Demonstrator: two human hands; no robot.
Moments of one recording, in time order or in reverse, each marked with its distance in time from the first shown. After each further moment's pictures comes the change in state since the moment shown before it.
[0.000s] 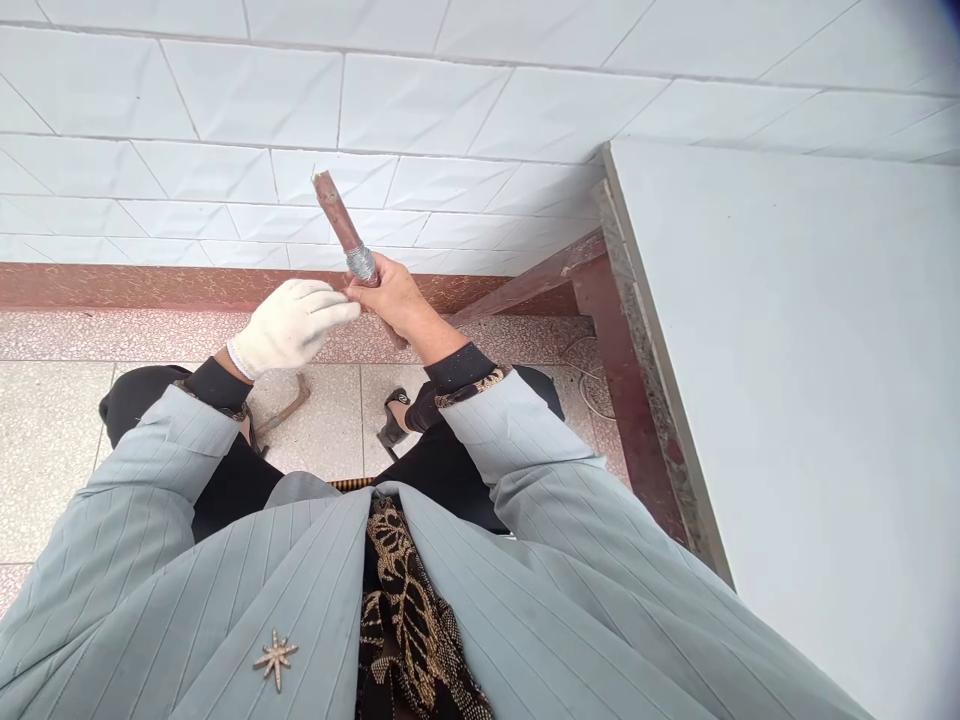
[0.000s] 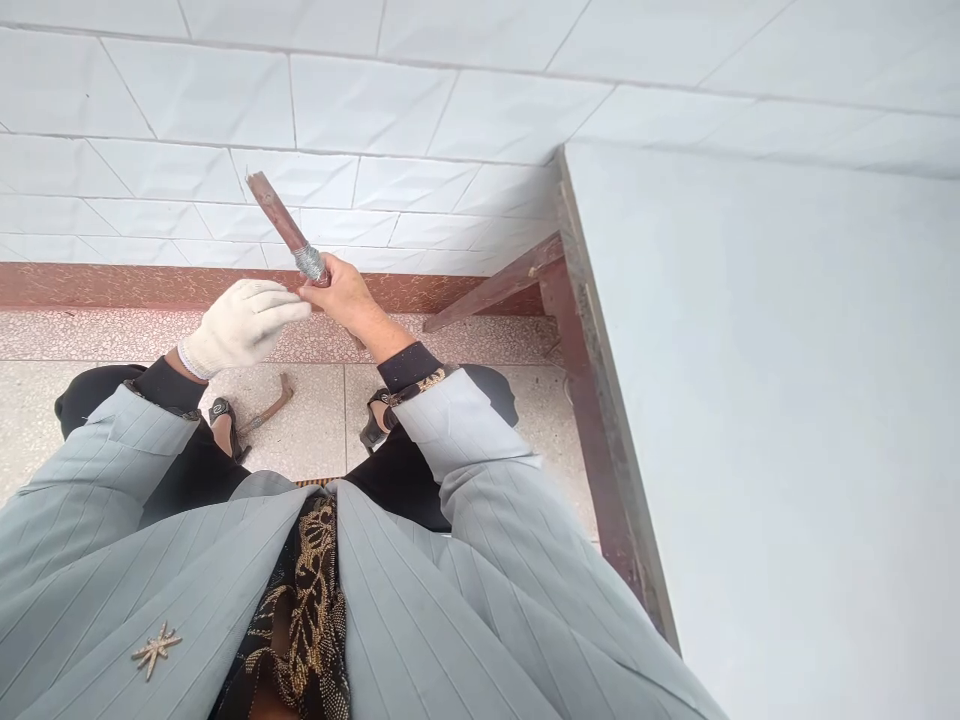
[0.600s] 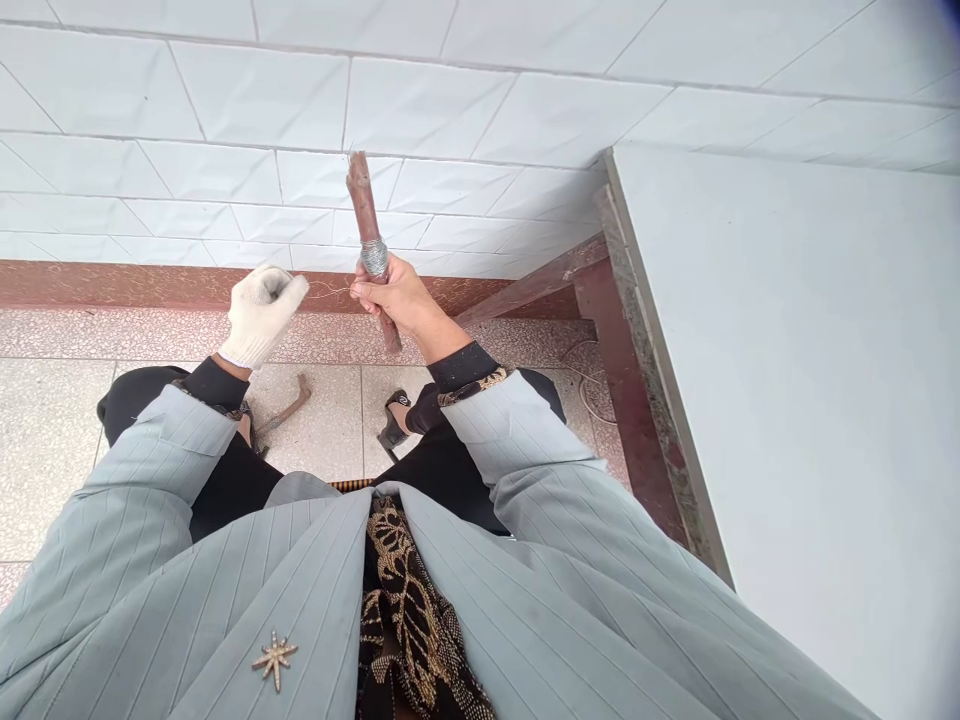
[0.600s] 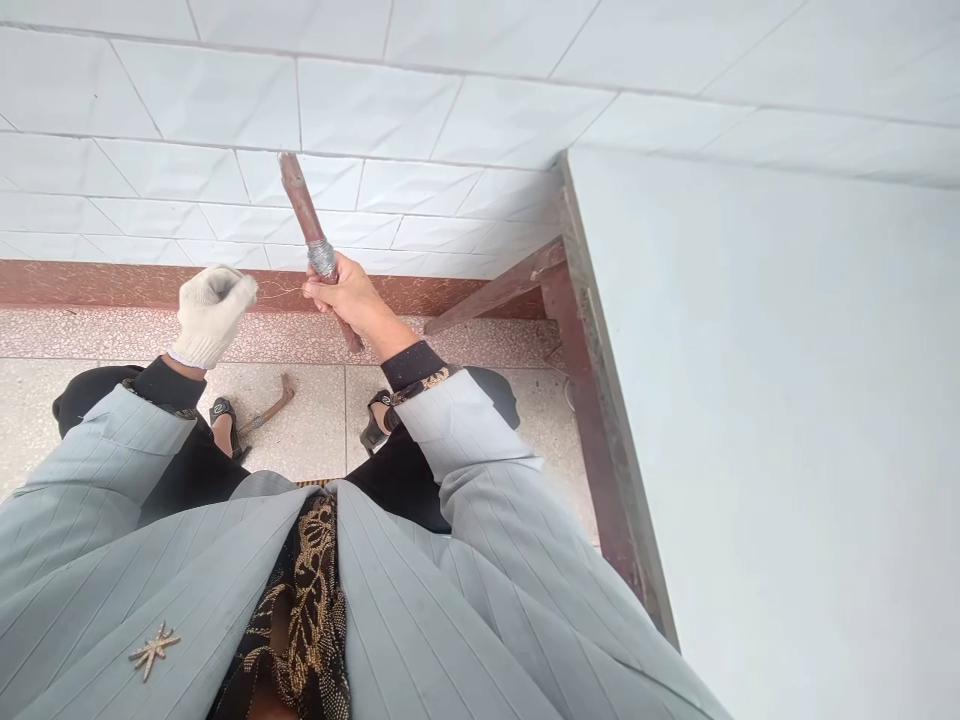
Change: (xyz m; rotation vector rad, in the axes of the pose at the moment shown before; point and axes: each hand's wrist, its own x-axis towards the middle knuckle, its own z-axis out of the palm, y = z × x) left_hand 0.003 0.009 -0.001 -0.412 0.521 -0.858; right_hand 0.003 0.007 -0.005 0.286 -0.139 0.019
